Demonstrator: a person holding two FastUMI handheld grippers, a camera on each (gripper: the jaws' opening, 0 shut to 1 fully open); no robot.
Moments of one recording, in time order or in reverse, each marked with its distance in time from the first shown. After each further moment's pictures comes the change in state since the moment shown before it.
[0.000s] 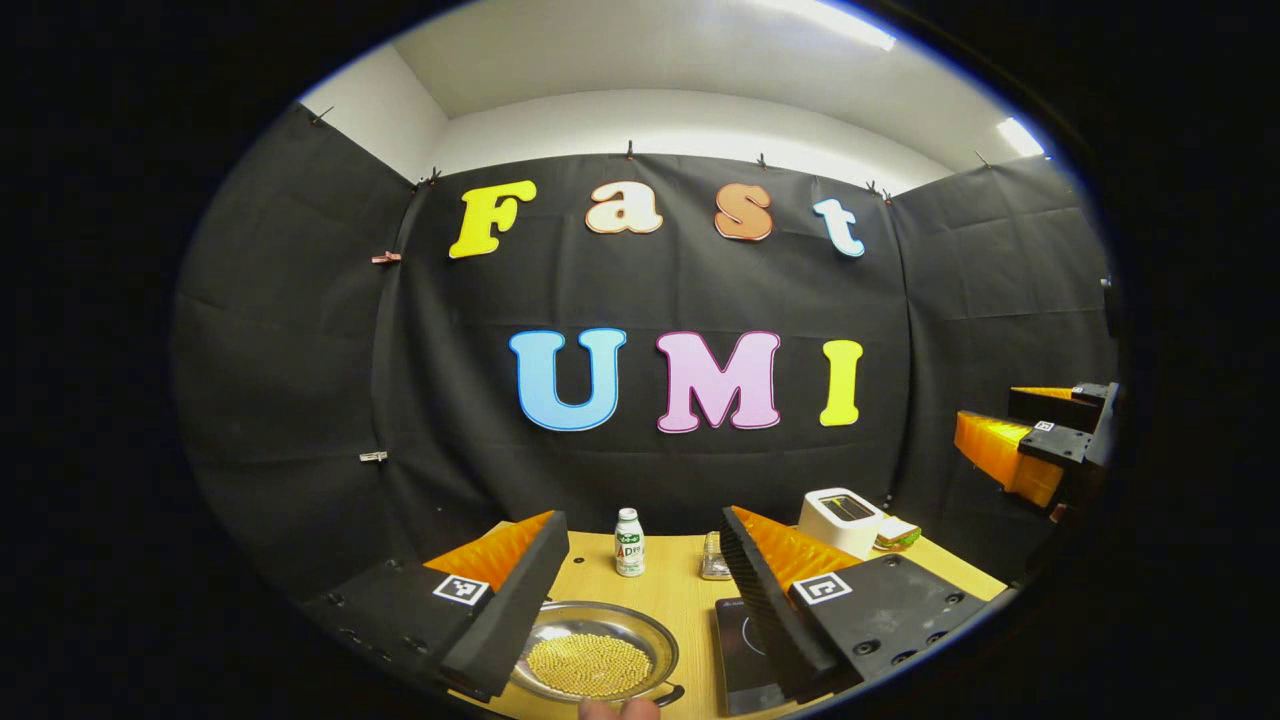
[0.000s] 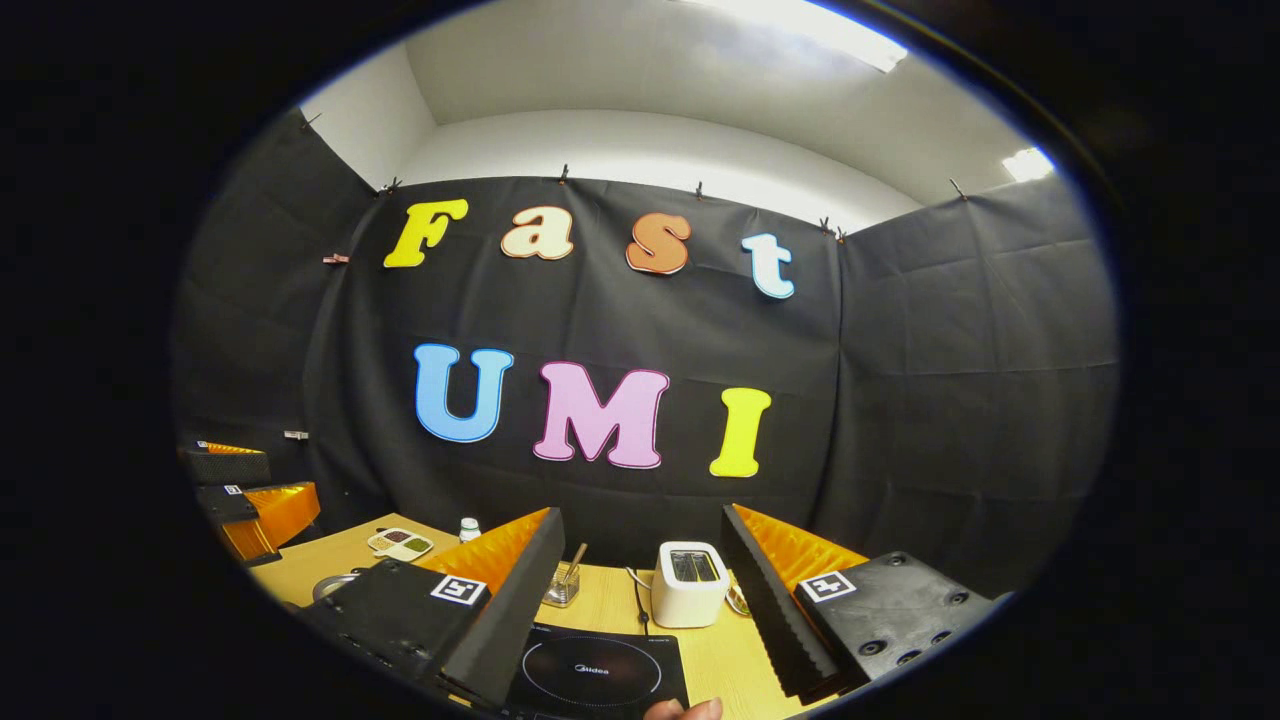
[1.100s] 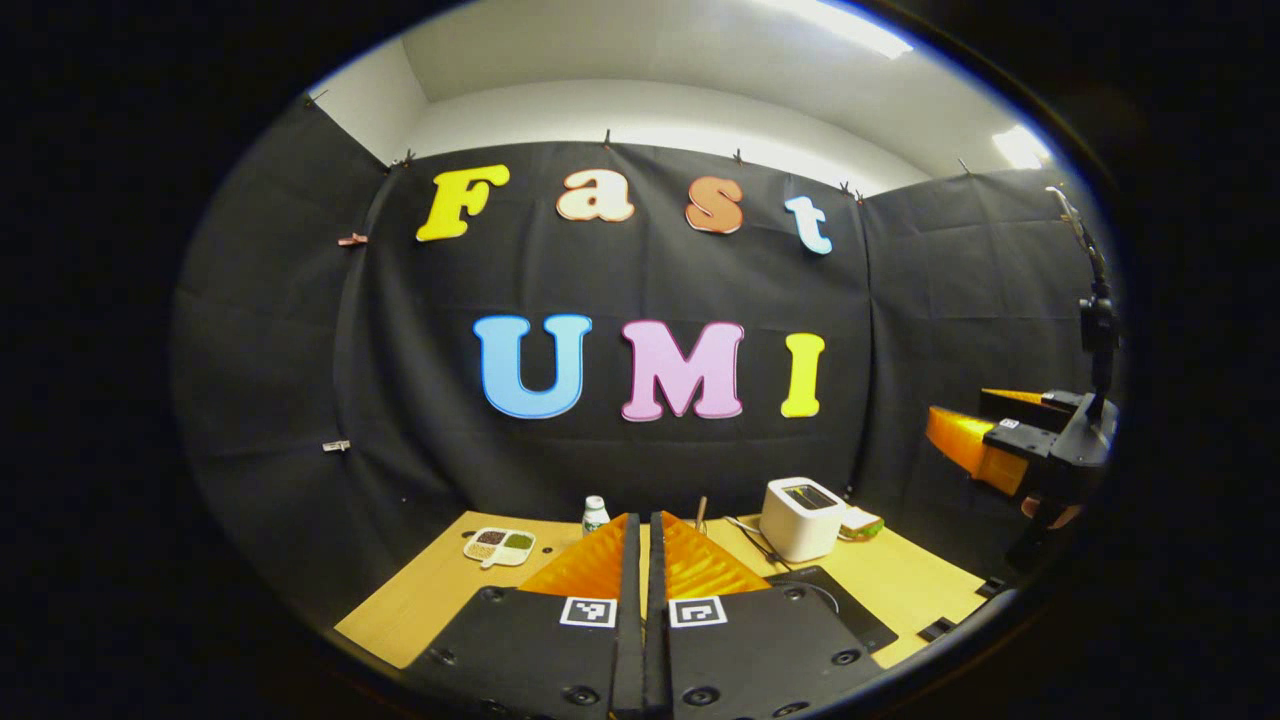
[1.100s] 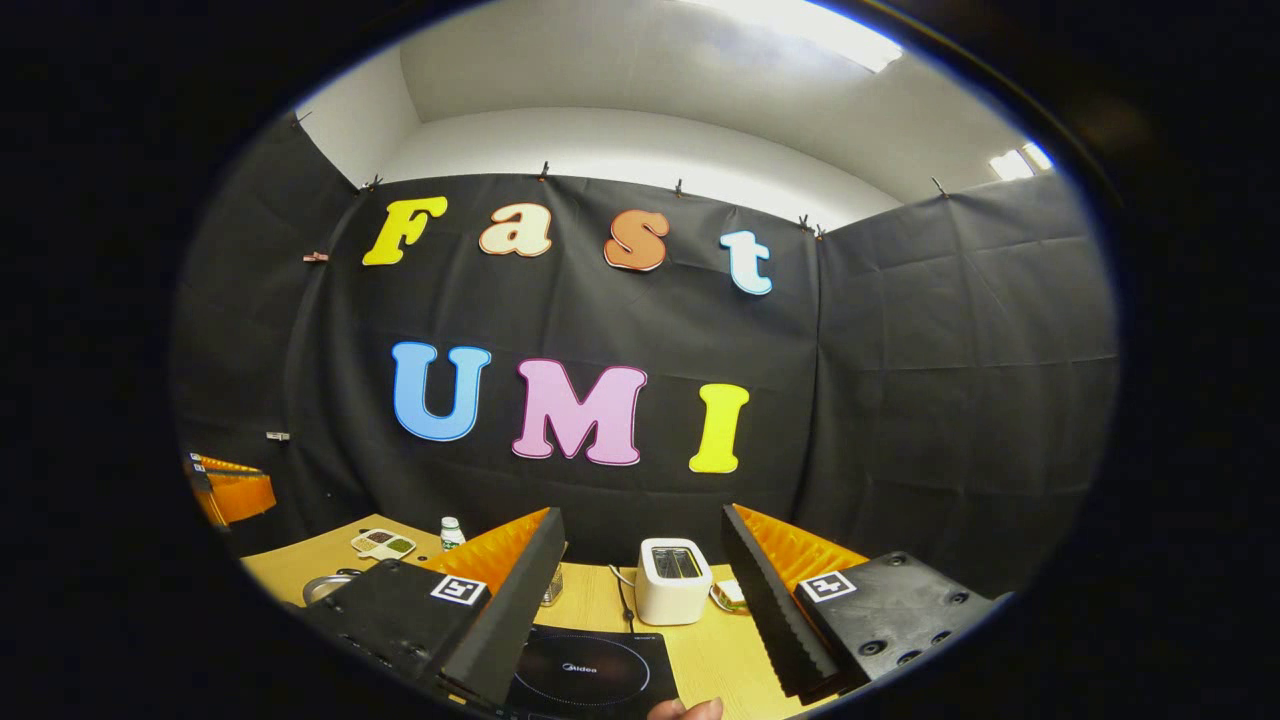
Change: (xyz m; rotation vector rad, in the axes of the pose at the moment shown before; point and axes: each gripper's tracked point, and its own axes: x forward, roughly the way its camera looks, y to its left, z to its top) left arm -0.007 -0.008 -0.026 -0.017 0.102 -0.167; right arm -0.001 -0.016 -0.006 0.002 0.019 -0.064
